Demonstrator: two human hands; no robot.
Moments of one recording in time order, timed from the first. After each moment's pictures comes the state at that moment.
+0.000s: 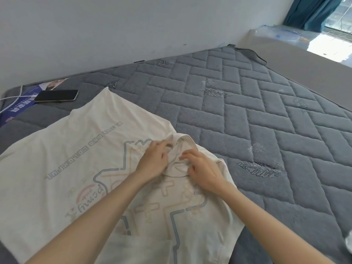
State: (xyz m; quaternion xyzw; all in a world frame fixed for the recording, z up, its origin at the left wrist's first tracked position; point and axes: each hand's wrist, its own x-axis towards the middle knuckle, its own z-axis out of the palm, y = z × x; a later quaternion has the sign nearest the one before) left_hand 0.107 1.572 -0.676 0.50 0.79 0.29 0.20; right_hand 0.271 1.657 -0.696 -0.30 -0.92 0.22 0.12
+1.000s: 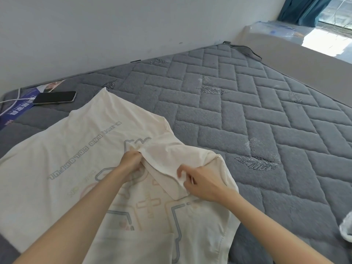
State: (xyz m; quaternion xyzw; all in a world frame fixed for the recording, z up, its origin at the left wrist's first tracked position) left_hand 0.059 1.552 -0.697 0.14 0.80 0.43 0.40; right_hand 0.291 1.618 -0.673 -0.28 -0.93 0.24 0.03
